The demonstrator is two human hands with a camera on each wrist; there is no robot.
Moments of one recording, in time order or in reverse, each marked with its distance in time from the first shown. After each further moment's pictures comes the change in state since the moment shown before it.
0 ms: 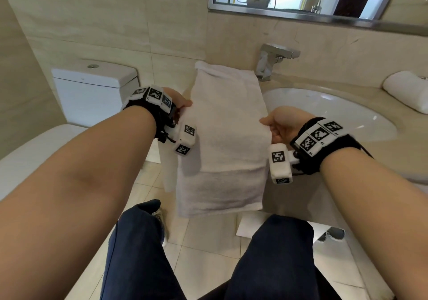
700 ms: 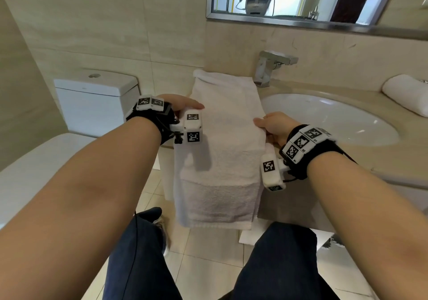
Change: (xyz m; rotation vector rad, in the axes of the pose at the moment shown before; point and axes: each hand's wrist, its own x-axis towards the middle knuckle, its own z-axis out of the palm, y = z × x) left_hand -0.007 0.011 -0.001 -0.359 -0.132 -0.042; right_hand 0.010 -0.003 0.016 -0.110 0.144 -0.204
